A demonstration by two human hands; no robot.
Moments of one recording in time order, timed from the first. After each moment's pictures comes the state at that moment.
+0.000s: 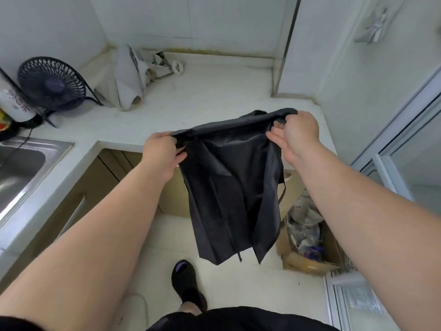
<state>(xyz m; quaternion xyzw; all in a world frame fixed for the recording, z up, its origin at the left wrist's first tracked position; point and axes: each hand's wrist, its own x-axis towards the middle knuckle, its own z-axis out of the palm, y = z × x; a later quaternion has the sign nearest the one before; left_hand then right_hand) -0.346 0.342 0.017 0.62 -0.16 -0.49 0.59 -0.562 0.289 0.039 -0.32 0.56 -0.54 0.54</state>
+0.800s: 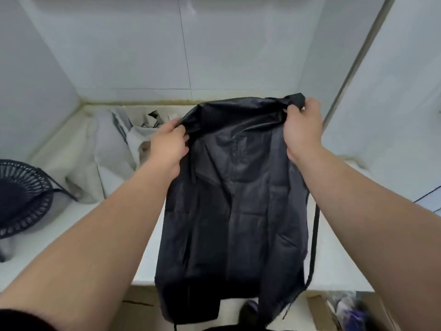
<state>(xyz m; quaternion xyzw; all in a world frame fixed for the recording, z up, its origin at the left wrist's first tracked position) -0.222 0.010 0.049 0.58 -0.31 -0.49 0.57 -0.435 -0.007 0.067 -0.41 0.58 -0.61 0.33</state>
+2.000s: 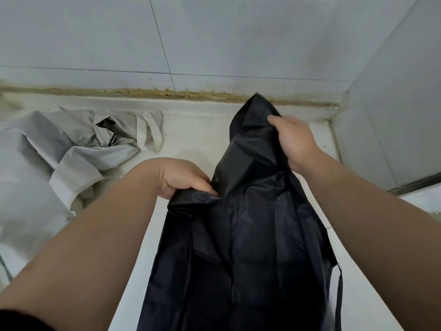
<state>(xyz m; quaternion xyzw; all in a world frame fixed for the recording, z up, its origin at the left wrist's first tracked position) -0.213 -0.212 -0.057 0.56 -0.40 -0.72 -0.07 -0.435 -0.248 -0.042 -0.40 0.65 -0.39 0.51</state>
